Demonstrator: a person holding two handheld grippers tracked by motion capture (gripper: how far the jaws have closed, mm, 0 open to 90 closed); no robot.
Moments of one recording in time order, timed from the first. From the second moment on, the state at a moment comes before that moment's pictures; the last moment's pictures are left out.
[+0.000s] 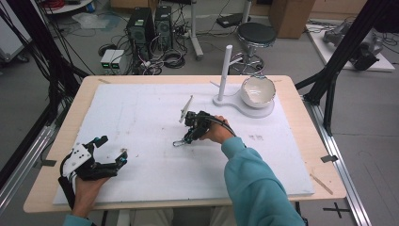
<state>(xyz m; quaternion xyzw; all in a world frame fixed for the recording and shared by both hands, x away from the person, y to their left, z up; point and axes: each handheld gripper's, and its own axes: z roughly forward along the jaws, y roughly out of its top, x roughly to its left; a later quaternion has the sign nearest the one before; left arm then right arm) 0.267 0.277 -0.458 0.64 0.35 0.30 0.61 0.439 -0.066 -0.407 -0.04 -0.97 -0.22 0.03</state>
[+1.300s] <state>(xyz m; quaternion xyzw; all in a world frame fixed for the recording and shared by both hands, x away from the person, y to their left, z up) 0.267 0.277 -0.458 0.65 0.35 0.30 0.61 0.440 -0.095 -0.372 -0.13 -0.94 -0.32 0.04</state>
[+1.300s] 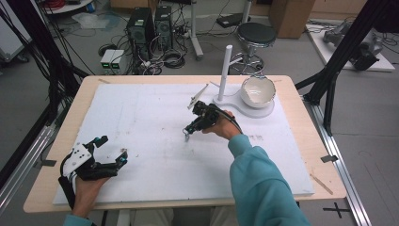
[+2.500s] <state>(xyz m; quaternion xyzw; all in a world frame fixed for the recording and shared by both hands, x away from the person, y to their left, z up) 0.268 0.277 -0.458 0.64 0.35 0.30 0.61 0.471 -0.207 -0.246 -0.22 -0.88 -0.41 -0.06</state>
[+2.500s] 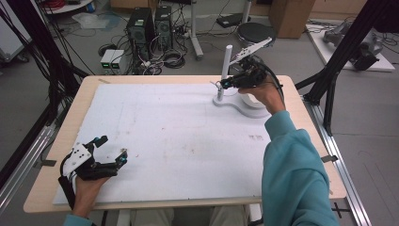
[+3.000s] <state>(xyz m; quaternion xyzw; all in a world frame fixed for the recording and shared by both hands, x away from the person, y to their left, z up) 0.267 0.277 -0.458 0.64 0.35 0.30 0.61 0.496 -0.218 -0.245 -0.26 -0.88 -0.40 -0.06</state>
